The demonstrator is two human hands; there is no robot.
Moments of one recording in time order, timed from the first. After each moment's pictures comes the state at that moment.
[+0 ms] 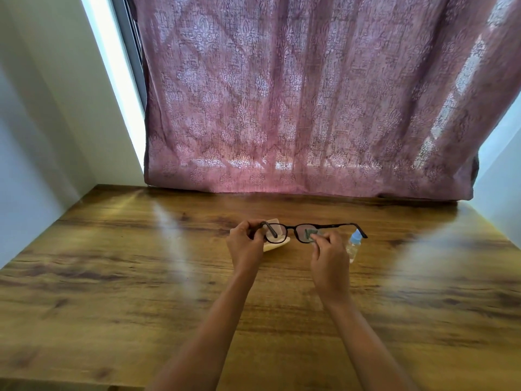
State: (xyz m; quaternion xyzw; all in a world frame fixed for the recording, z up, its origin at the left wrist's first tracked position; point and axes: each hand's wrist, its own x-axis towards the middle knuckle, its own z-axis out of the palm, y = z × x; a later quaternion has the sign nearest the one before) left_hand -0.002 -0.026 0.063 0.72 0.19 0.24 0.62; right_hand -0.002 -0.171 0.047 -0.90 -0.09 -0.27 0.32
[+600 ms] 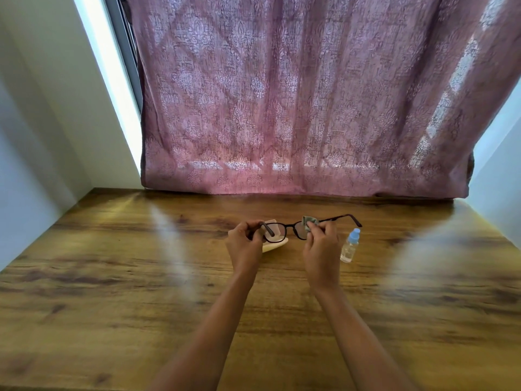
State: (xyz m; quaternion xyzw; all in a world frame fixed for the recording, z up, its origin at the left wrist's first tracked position) left_hand 0.000 -0.029 0.061 0.71 0.19 0.25 0.63; right_hand 0.011 -0.156 0.055 -0.90 -0.06 -0.29 0.32
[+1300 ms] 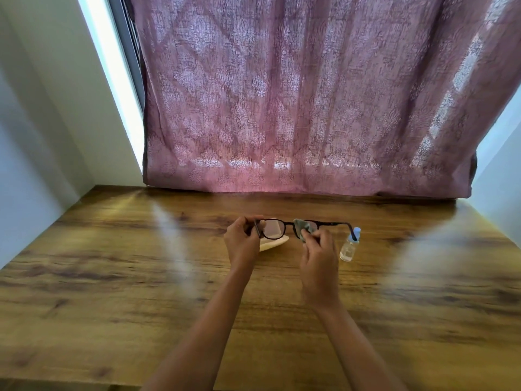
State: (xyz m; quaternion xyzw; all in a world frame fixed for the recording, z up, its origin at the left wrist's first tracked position) left_hand -0.004 -0.025 0.070 0.74 0.16 0.27 0.60; right_hand -0.017 -0.156 0.048 -0.89 -0.11 -0.29 0.34
